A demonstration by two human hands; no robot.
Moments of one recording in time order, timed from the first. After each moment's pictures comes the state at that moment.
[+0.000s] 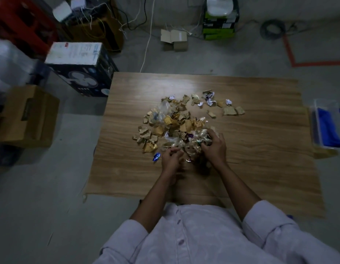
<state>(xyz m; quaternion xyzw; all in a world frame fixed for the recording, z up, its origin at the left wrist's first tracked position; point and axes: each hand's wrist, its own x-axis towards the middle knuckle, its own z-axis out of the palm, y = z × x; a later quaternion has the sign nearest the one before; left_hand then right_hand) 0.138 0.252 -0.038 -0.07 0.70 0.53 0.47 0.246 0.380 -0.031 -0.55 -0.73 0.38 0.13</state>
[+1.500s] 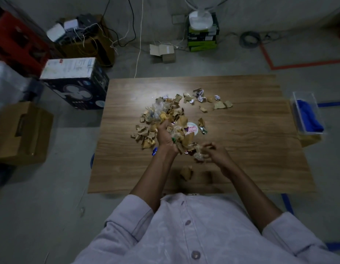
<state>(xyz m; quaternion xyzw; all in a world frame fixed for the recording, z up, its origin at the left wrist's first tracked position) 0.126 0.277 0.047 -0.16 0.50 0.69 0.50 0.305 0.322 0.009 -0.55 -0.53 0.64 0.12</state>
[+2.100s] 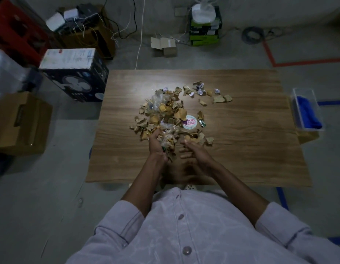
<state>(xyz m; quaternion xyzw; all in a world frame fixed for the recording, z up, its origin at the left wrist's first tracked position) 0.137 0.218 0.024 -0.15 0.49 0.70 0.50 0.276 0.278 -0.003 -0.46 -0.42 0.78 0.06</state>
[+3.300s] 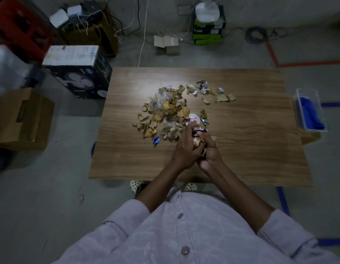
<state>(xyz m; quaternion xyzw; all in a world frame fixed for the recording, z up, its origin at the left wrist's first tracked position) 0.189 0.218 0.018 0.49 0.69 0.46 0.26 0.268 0.268 0.037 -0.35 -0.06 0.88 0.31</state>
